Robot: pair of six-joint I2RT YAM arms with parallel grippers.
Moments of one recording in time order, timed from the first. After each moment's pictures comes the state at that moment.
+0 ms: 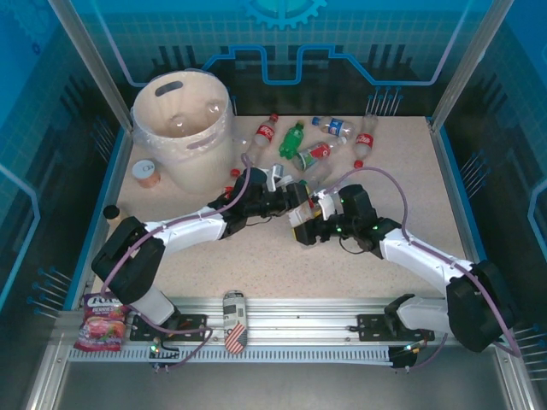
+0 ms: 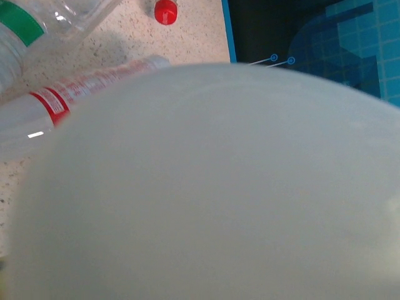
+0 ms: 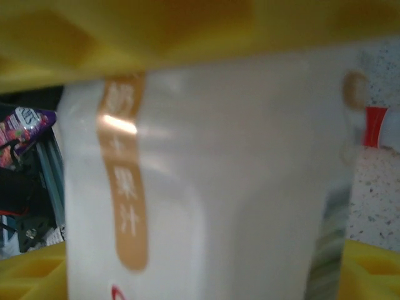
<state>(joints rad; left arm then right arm) -0.66 1.61 0.93 0.26 0.39 -1.06 0.51 1.23 0.65 -0.08 -0.55 0.19</state>
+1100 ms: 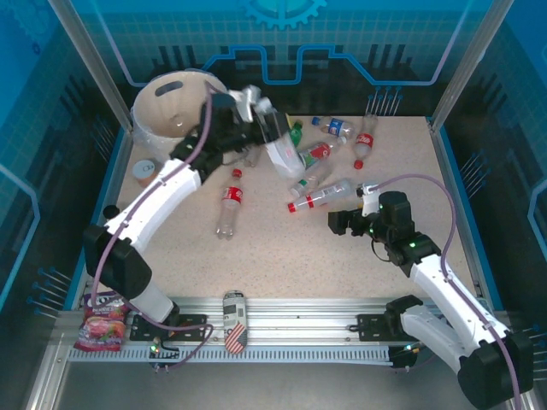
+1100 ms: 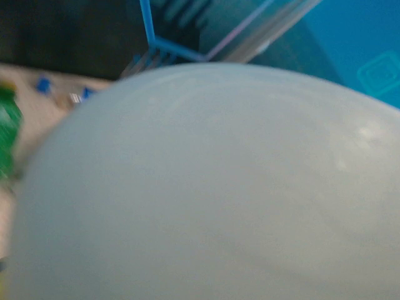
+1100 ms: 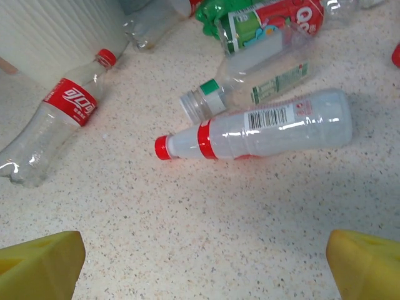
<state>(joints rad) -0.40 1.61 1.62 -0.28 0.41 -0.69 0.30 0.86 0.59 -0.32 -0.21 0.20</state>
